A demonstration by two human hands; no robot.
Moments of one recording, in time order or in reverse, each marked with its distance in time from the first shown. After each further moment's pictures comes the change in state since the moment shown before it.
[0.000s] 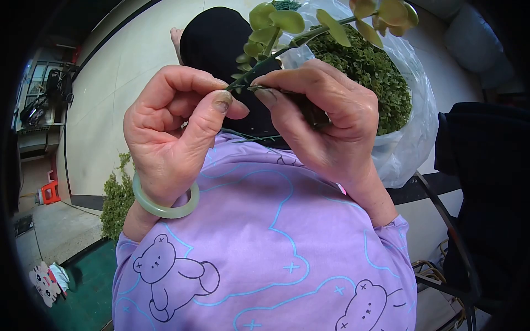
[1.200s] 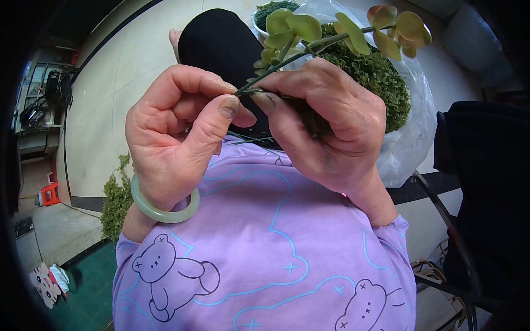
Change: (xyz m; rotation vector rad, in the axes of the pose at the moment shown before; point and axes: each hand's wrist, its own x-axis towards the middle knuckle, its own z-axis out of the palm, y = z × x) left_hand 0.002 0.000 0.006 -0.020 -0.043 0.021; right_hand 0.003 -0.009 -0.006 -0.062 -0.010 -0.128
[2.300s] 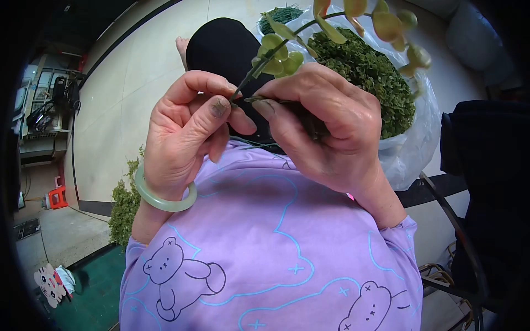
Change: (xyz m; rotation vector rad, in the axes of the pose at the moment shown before) left_hand 0.005 -0.003 -0.015 -0.306 -0.097 -0.273; right_hand 0.005 0.002 0.002 0.035 -0.026 0.013
